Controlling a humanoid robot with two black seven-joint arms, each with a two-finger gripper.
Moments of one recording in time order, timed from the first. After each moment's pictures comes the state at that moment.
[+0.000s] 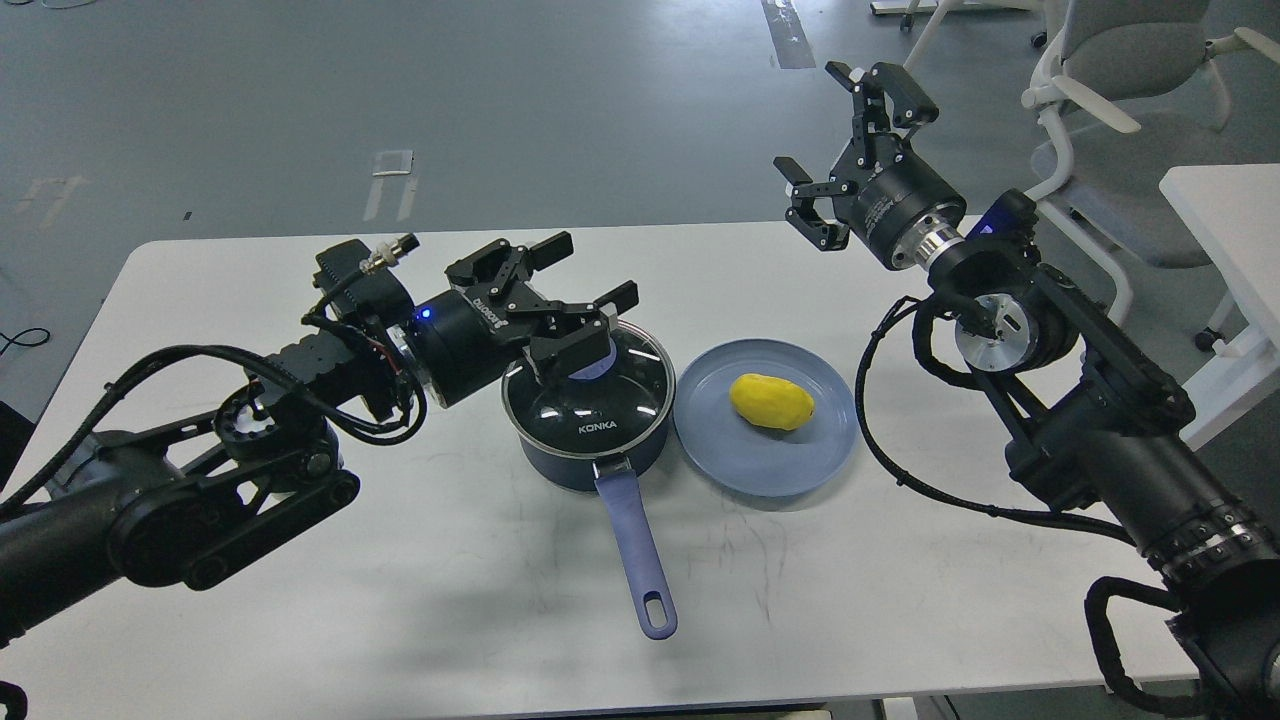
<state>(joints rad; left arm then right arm) -0.73 0.45 -0.46 -1.27 1.92 0.25 -0.30 0.69 -0.18 1.08 0.97 -0.47 0.17 0.04</state>
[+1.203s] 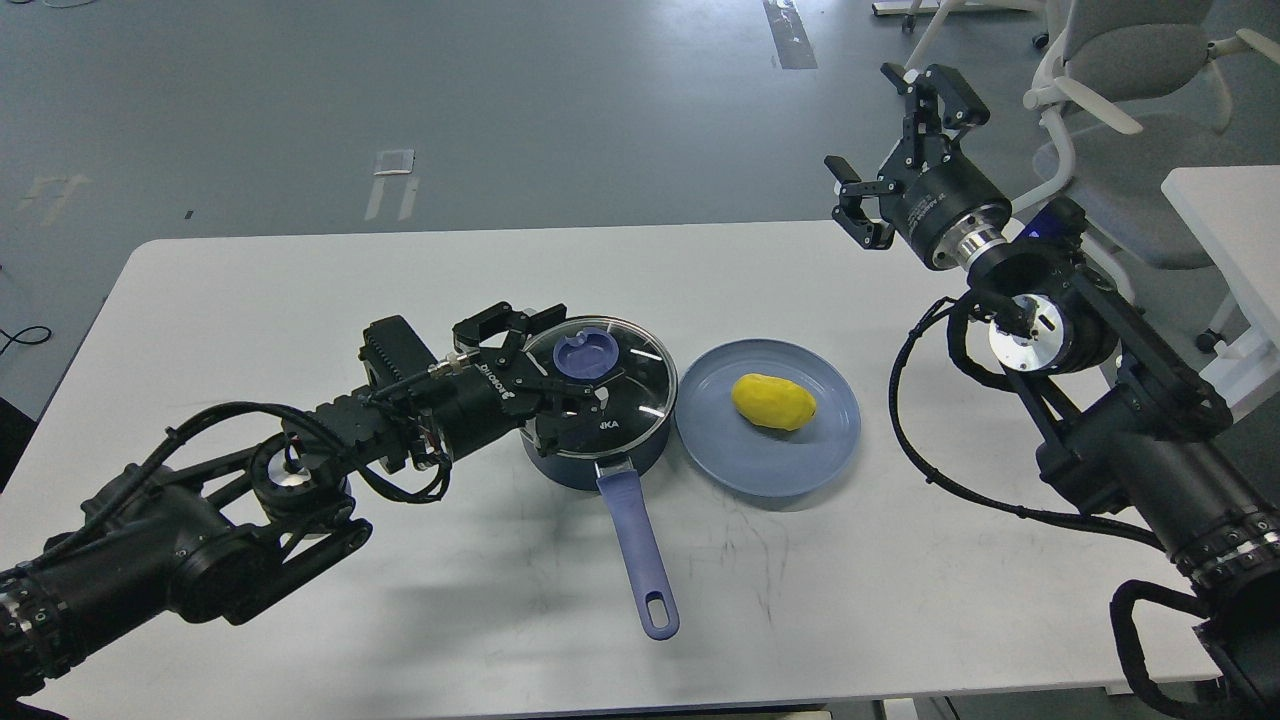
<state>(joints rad) -0.66 0.34 -0.43 -1.08 2.18 0.33 -0.31 0.67 -0.23 1.11 0.97 -0.47 0.13 0.04</state>
